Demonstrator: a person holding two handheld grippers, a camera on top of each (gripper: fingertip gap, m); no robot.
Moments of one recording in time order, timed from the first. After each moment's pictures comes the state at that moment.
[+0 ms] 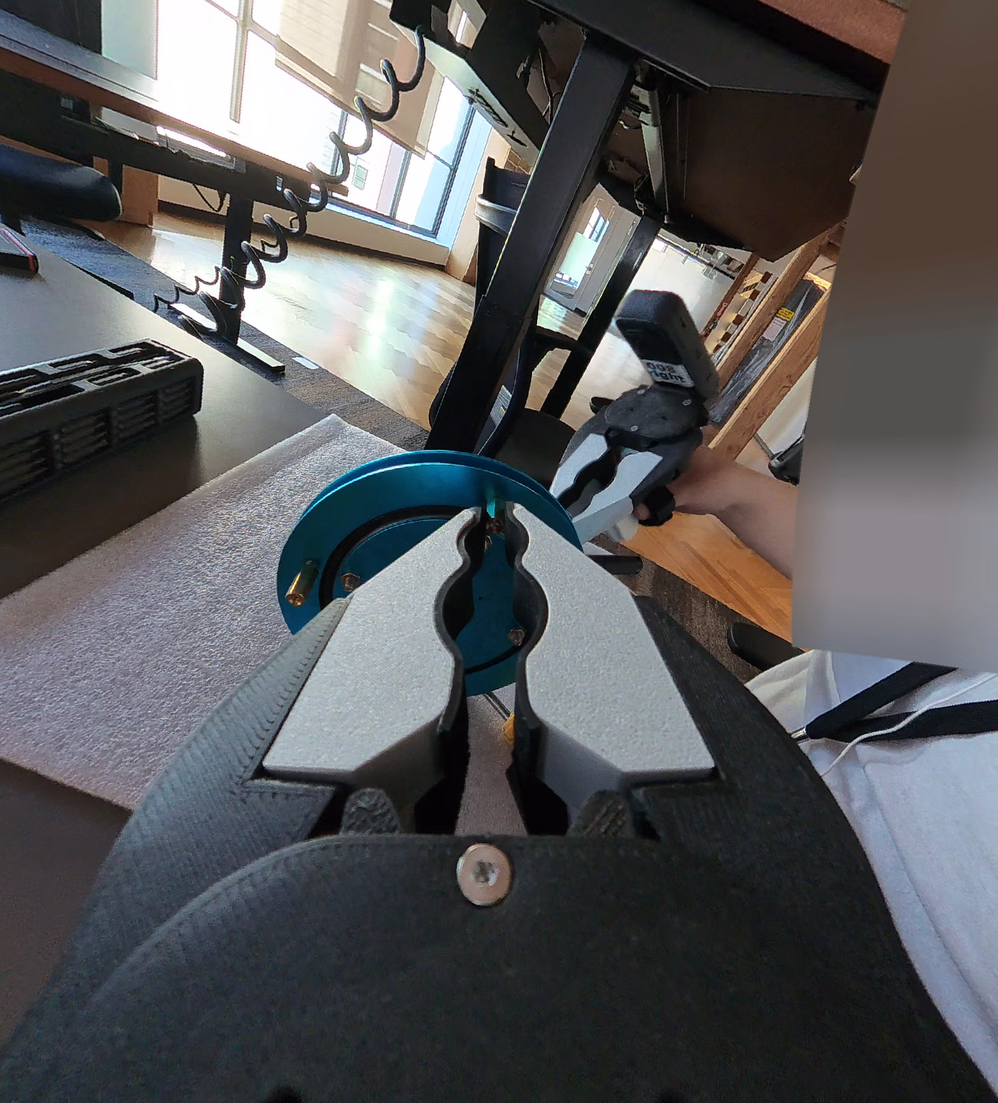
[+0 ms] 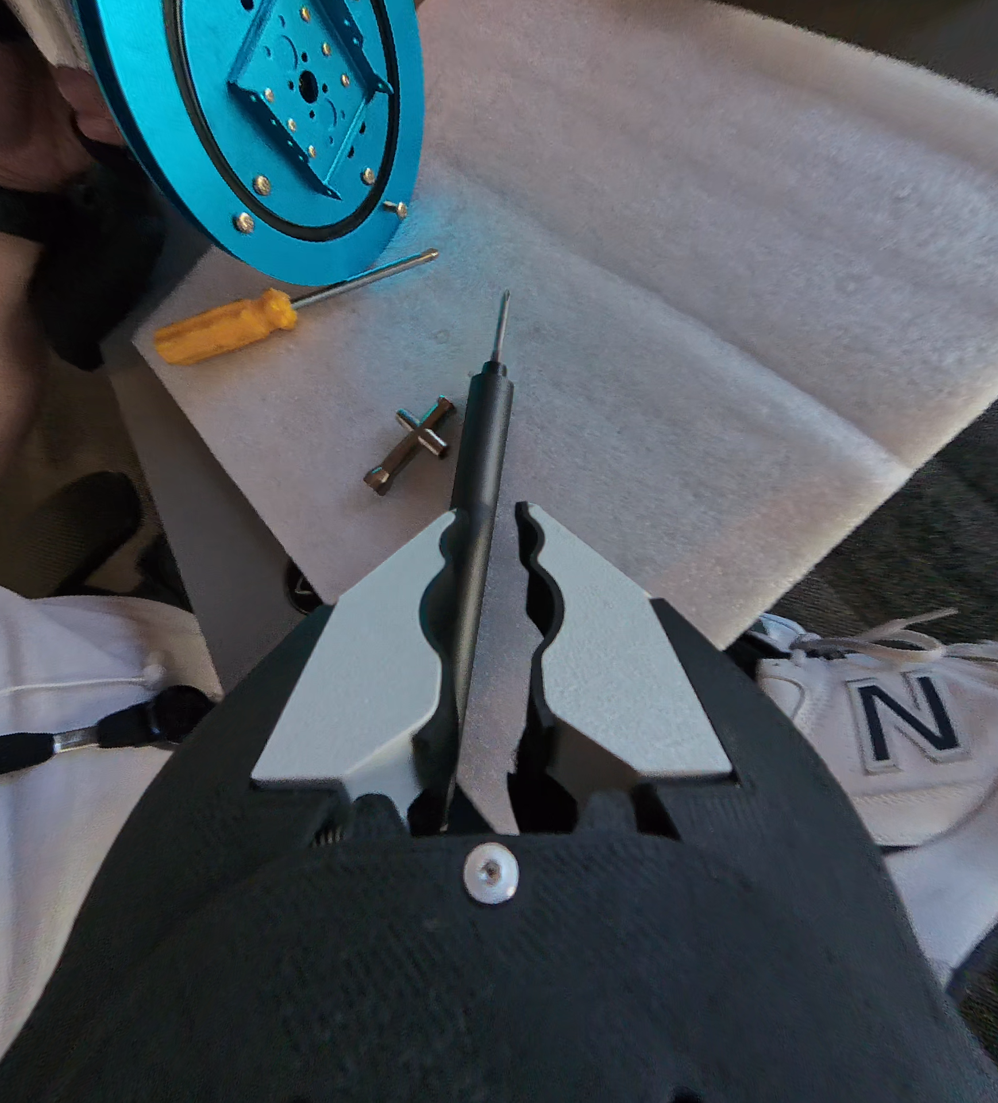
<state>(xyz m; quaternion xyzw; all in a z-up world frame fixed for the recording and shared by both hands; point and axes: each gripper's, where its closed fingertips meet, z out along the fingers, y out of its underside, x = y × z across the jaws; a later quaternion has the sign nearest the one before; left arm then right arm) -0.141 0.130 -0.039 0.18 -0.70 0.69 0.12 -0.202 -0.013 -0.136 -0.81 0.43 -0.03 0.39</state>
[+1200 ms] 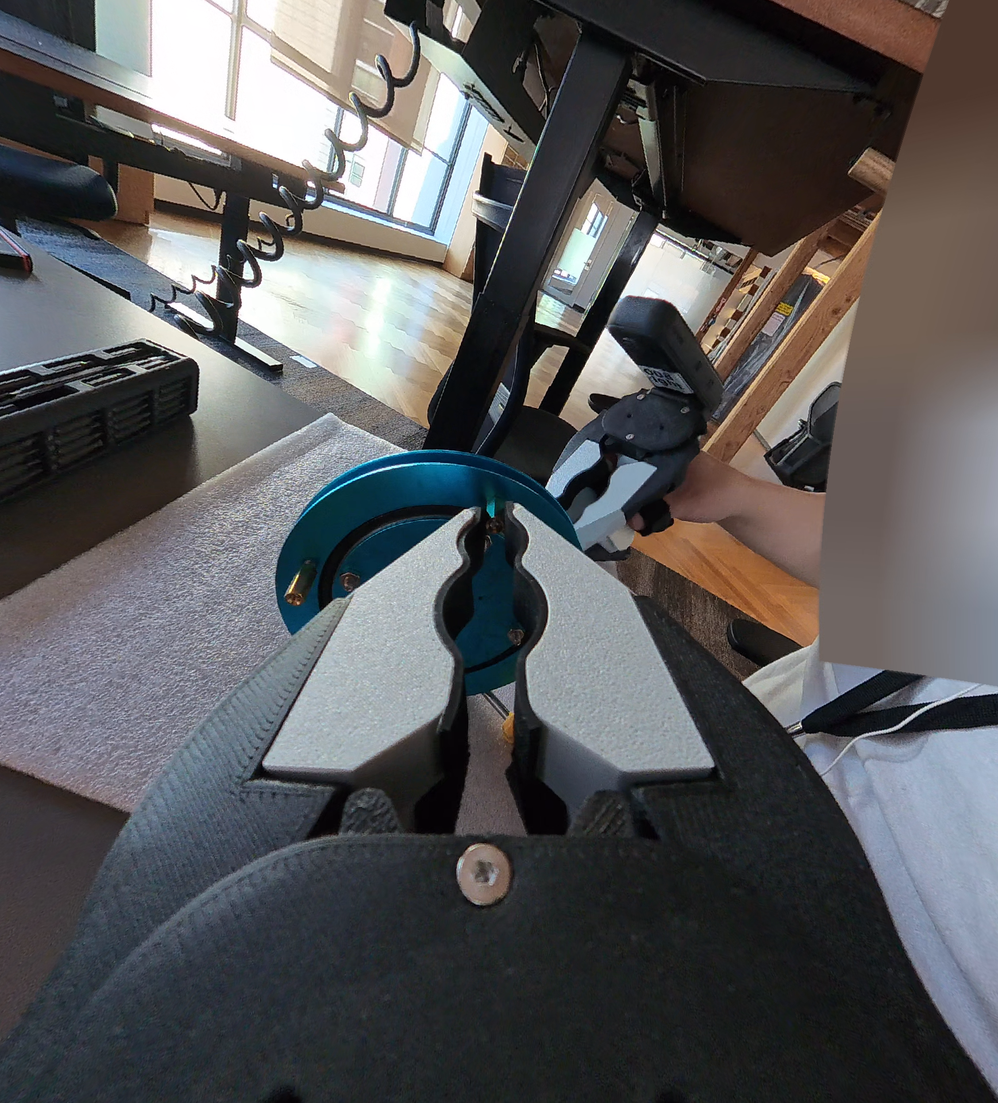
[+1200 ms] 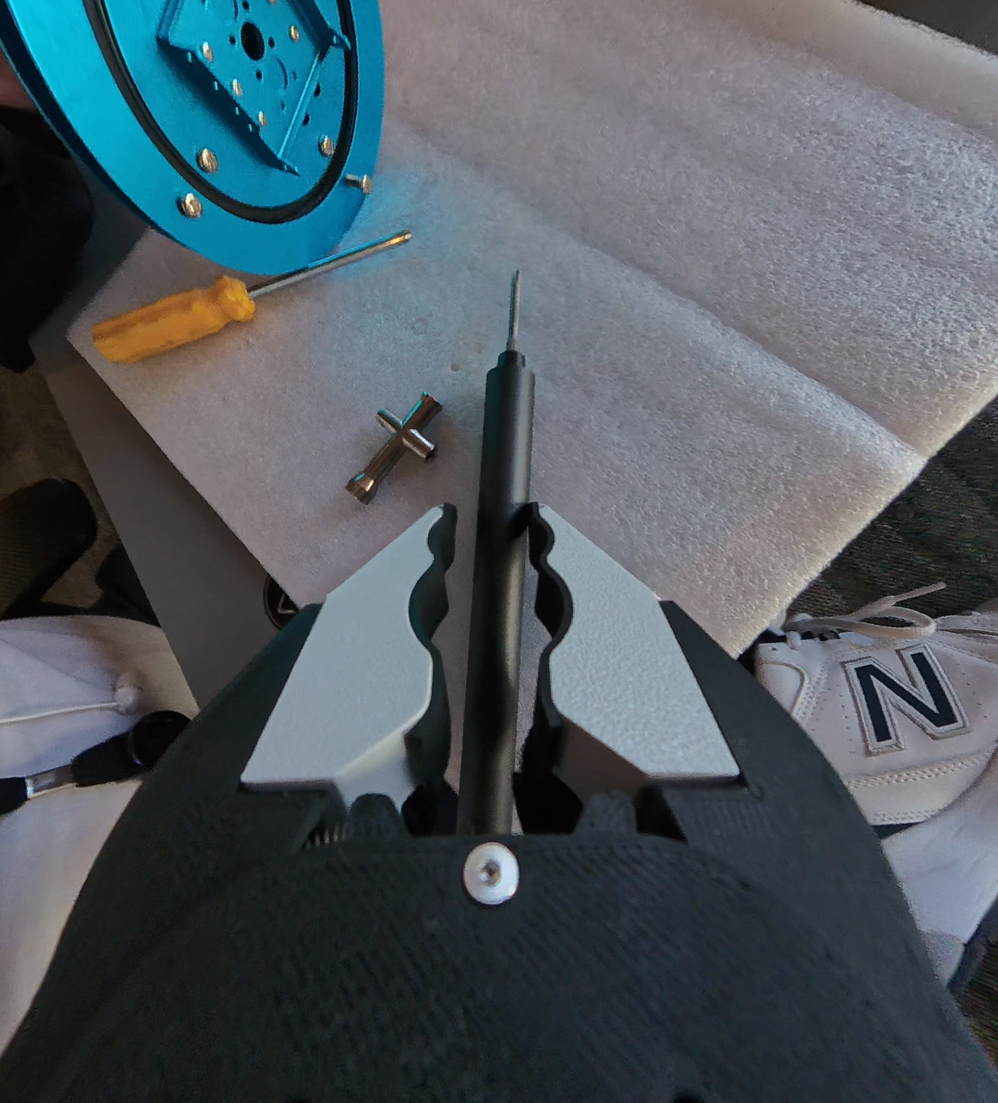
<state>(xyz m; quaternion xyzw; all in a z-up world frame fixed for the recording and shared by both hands) -0.143 0.129 -0.039 0.17 -0.70 0.68 0.12 -0.198 -0.008 -0.147 -0.82 0.45 -0.04 0.36</state>
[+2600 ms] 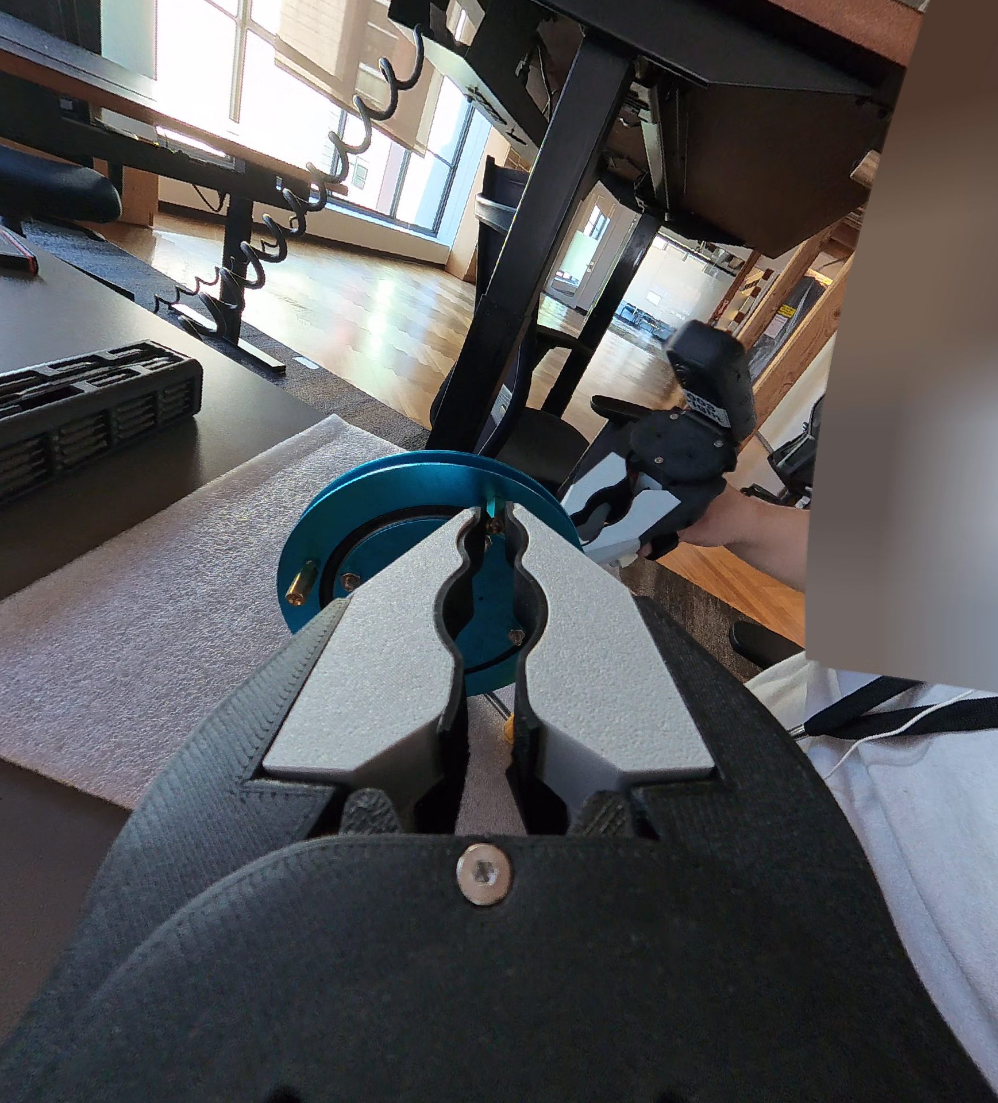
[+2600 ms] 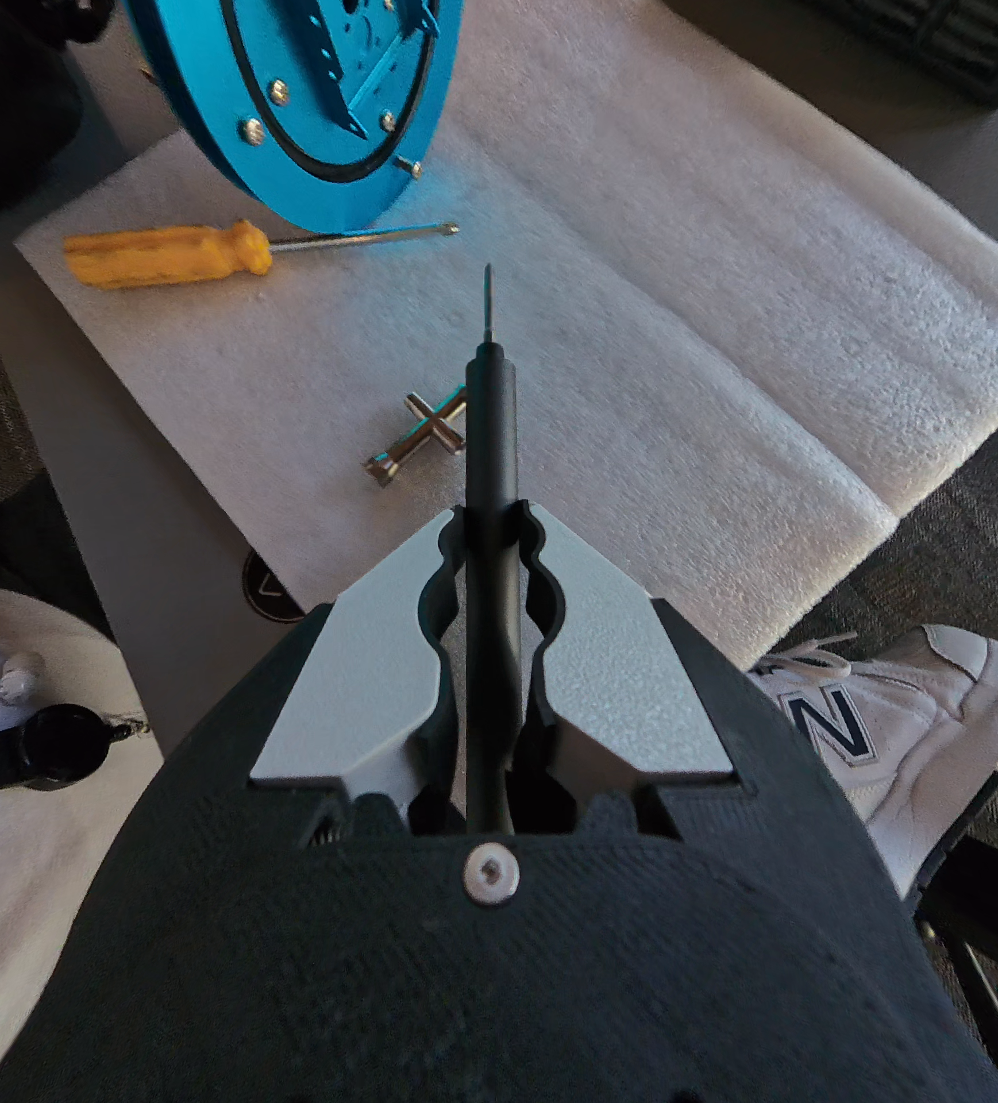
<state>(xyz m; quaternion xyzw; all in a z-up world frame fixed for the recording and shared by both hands) -0.142 0.130 -0.039 0.17 -0.70 0.69 0.12 -0.206 -0.001 -0.146 -0.84 0.38 -0.13 0.36</state>
